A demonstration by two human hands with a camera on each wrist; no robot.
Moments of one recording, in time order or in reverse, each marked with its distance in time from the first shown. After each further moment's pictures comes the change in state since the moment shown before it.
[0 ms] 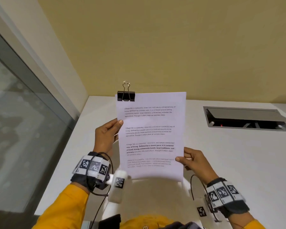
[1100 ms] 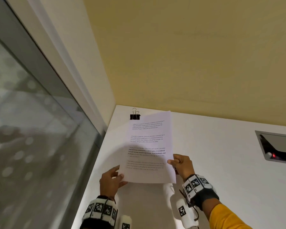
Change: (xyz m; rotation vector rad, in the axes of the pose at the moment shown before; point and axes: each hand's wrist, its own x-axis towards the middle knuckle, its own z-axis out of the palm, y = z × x) left_hand 0.089 -0.105 -0.178 0.357 0.212 -0.390; right_hand 0.197 0.000 0.182 -0.058 0.124 0.274
